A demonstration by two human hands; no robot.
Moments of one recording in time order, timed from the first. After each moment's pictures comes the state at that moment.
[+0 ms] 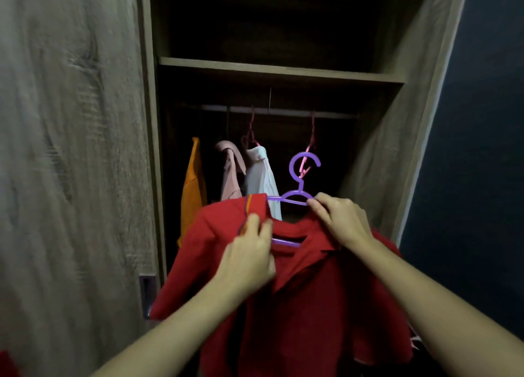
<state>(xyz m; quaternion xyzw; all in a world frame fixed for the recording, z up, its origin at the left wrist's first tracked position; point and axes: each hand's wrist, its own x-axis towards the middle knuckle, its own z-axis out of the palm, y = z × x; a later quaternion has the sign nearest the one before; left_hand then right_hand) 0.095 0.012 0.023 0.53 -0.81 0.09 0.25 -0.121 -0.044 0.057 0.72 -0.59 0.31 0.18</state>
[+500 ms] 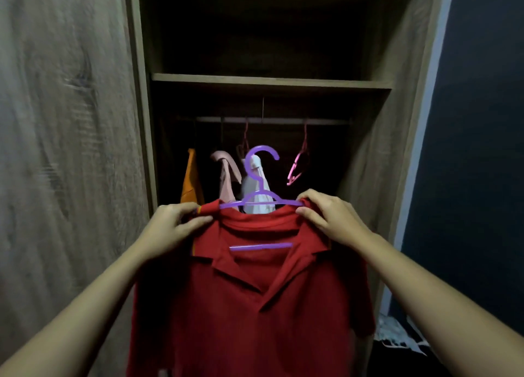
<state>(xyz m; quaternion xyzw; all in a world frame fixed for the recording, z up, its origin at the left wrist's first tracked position) 0.216 -0.045 0.065 0.44 -0.79 -0.03 0.43 -0.121 -0.036 0.081 0.81 -0.47 0.33 0.12</state>
